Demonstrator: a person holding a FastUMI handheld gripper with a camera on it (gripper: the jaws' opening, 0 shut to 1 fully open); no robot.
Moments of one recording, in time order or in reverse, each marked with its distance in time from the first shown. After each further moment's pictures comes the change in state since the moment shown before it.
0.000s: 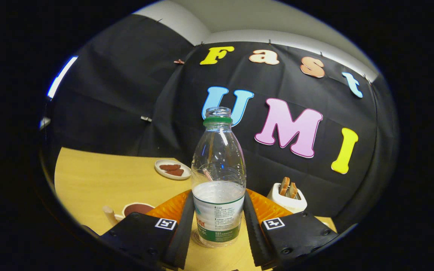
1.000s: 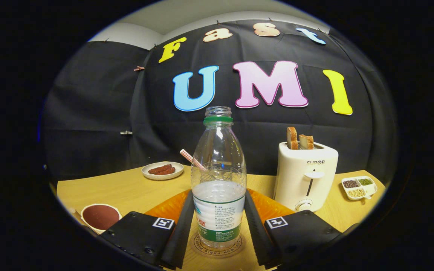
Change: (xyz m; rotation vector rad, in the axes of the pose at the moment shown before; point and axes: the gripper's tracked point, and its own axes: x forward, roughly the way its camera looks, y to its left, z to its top) arm 0.063 -0.032 -0.104 0.261 0.072 -0.070
